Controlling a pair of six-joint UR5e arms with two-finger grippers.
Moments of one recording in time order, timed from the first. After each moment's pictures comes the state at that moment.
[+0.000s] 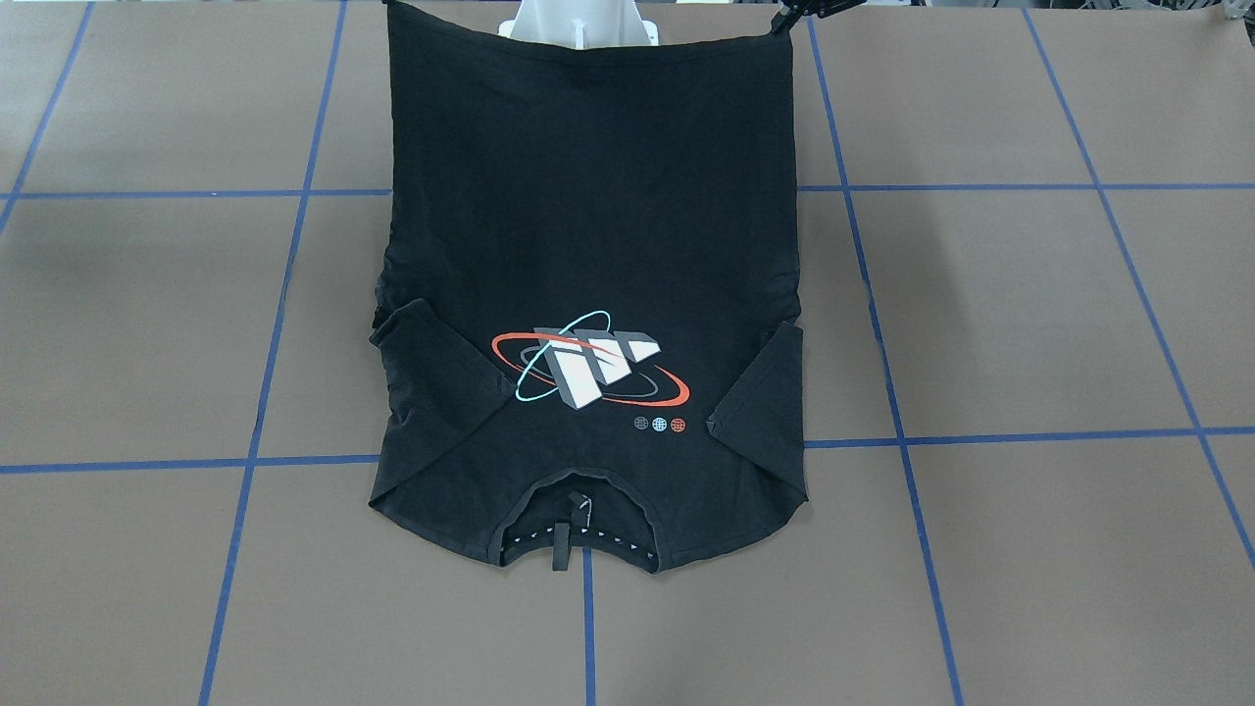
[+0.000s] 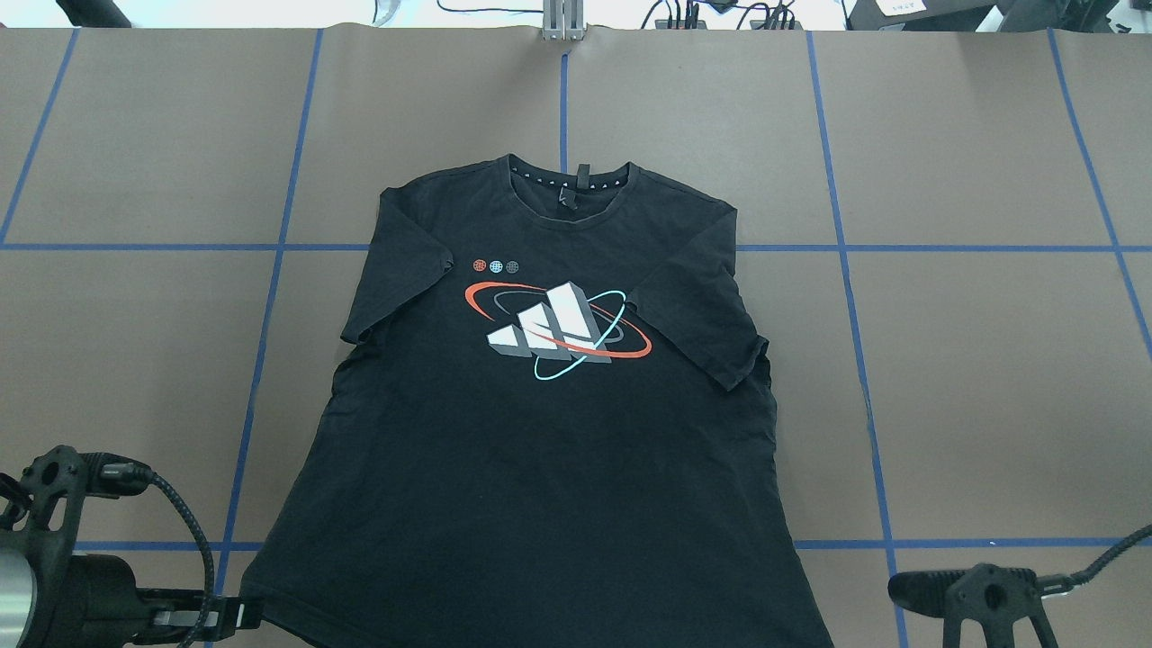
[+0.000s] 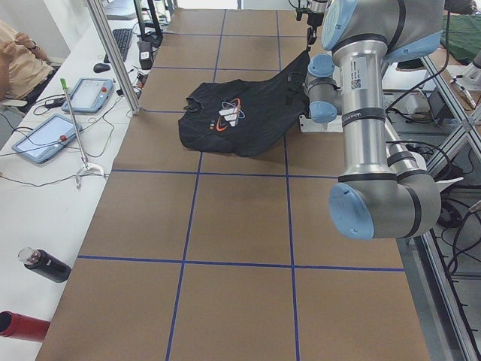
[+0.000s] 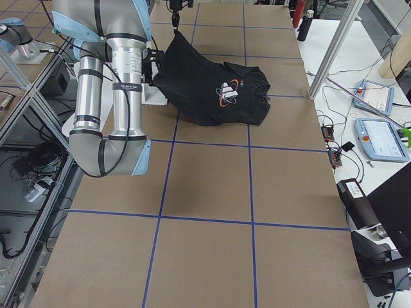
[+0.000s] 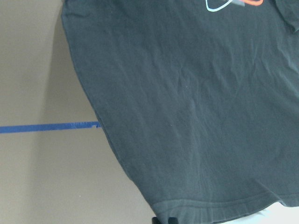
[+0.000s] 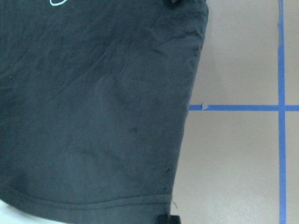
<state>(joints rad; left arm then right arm) -0.17 -1.33 -2.54 -2.02 -1.75 -1.48 -0.21 -1.60 2.72 -1.80 1.30 1.71</state>
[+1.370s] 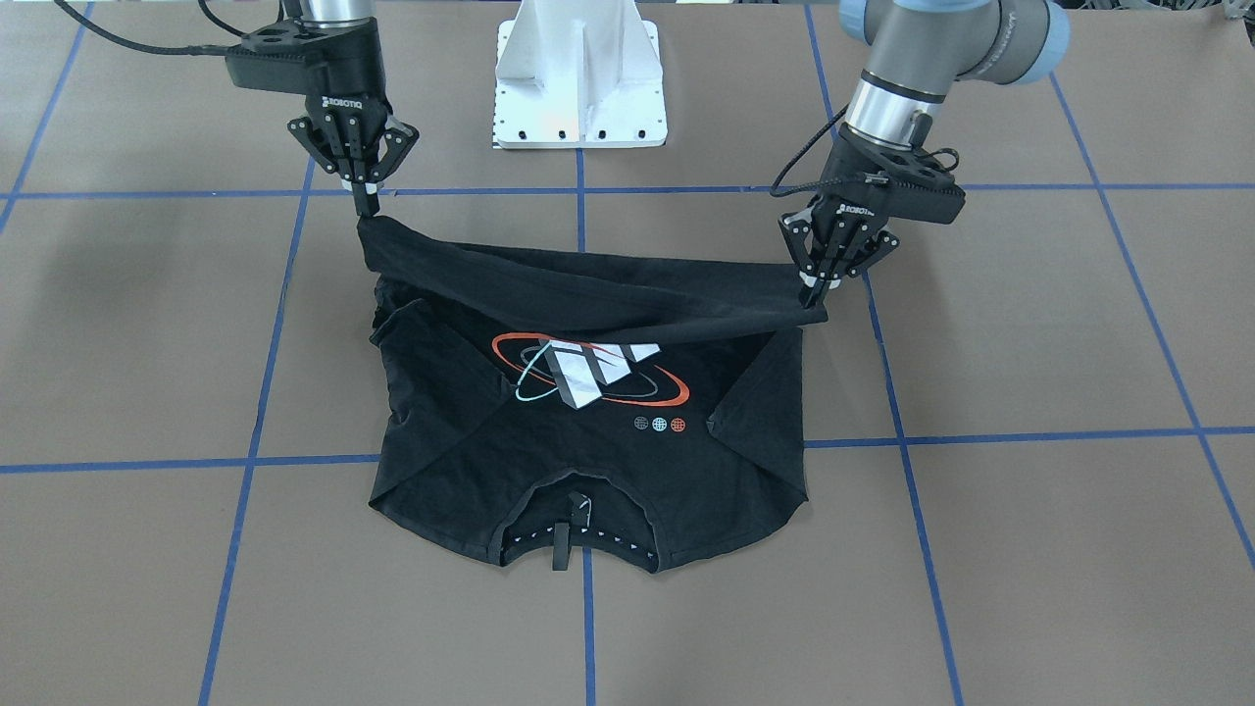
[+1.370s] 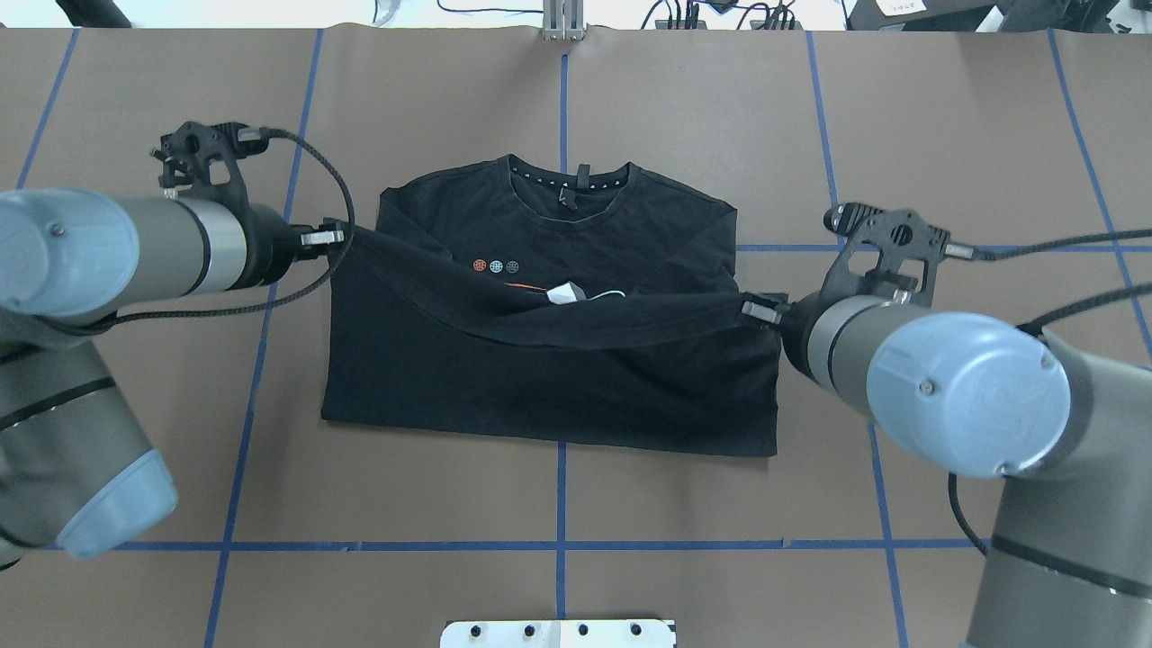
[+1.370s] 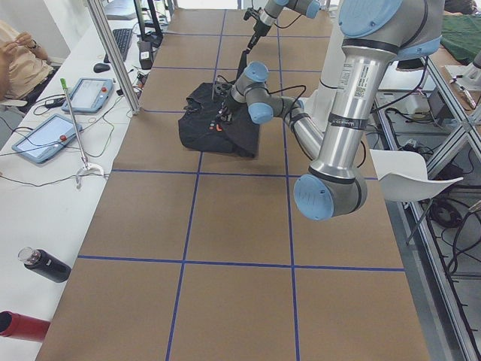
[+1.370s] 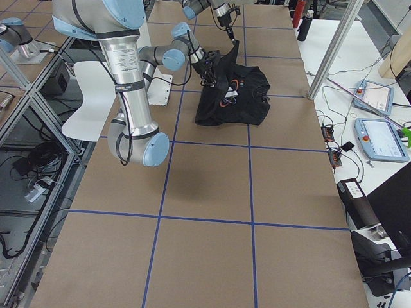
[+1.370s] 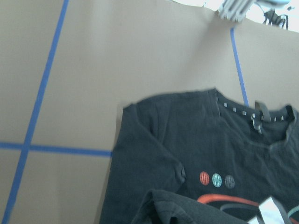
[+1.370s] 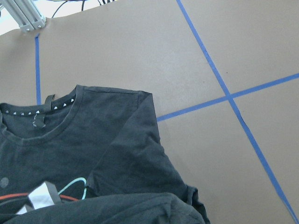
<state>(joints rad) -0.68 -1.87 -1.97 -1.96 -1.64 -1.26 0.44 -1.23 2.29 -1.80 1.37 1.58</state>
